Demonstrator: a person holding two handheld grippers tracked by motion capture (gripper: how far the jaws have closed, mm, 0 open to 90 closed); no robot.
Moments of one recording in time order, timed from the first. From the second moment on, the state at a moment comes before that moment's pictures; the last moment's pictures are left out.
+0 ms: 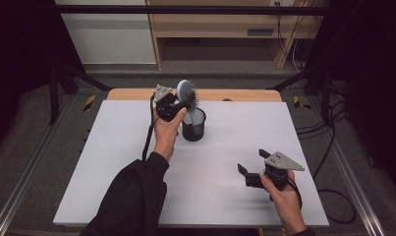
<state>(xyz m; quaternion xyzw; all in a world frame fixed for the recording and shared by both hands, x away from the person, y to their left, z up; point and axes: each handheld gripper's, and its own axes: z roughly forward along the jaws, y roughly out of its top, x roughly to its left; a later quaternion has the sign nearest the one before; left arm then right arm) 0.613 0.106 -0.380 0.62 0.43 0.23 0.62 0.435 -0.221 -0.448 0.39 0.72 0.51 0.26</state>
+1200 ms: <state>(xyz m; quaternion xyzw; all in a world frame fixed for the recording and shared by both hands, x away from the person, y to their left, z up) 0.616 0.121 -0.387 0.62 0.44 0.23 0.61 0.435 -0.219 -0.448 0.39 0.72 0.51 0.26</state>
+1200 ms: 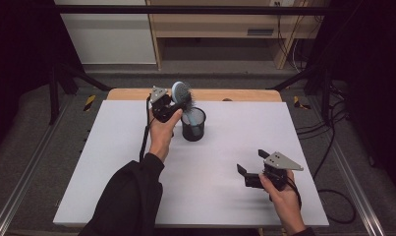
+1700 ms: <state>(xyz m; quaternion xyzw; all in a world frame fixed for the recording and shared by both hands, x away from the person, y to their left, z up) 0.617 0.130 -0.390 0.62 0.44 0.22 0.60 0.436 -0.220 -0.448 0.40 0.72 0.51 0.26</state>
